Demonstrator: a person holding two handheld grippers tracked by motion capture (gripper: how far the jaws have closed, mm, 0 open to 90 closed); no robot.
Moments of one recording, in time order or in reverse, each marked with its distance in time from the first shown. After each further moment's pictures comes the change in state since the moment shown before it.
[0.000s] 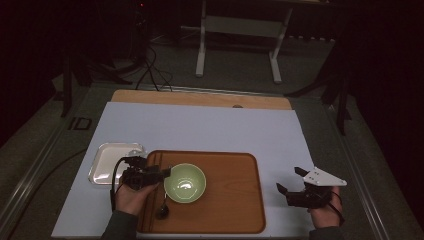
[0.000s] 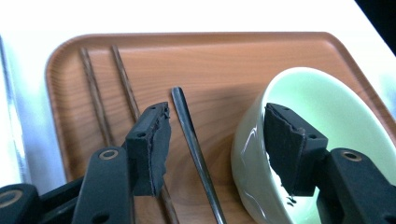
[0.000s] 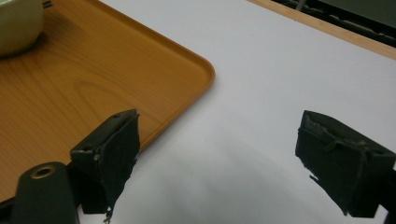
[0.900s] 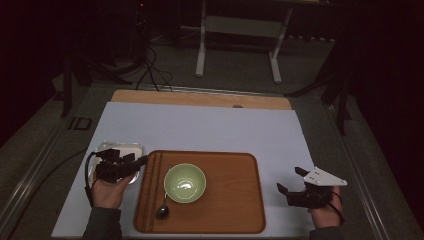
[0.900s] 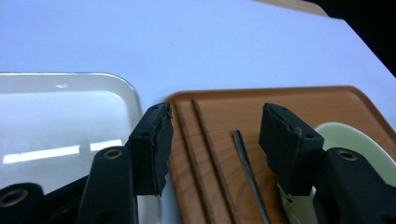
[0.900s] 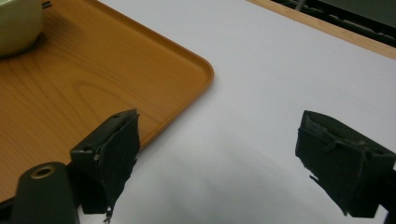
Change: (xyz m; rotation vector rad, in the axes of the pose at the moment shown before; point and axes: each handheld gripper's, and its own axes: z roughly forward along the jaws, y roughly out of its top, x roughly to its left) left arm 0.034 0.013 -0.051 -0.164 0.115 -0.036; right arm -0.001 0.000 0.000 0.001 -0.002 0.001
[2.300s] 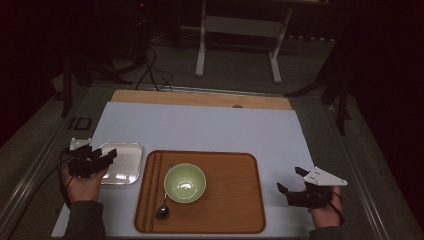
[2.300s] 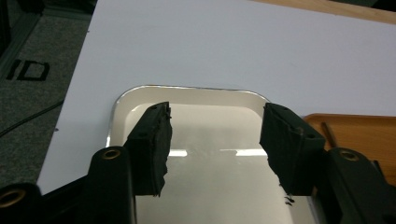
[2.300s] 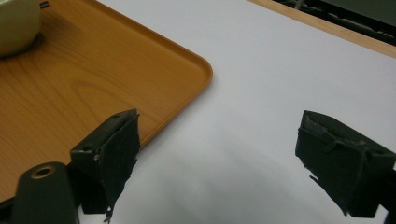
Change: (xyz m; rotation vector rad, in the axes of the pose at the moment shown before) left arm 0.069 0.002 -0.011 -0.056 0.269 -0.014; right arm -0.001 0.000 0.000 0.003 -0.001 0.006
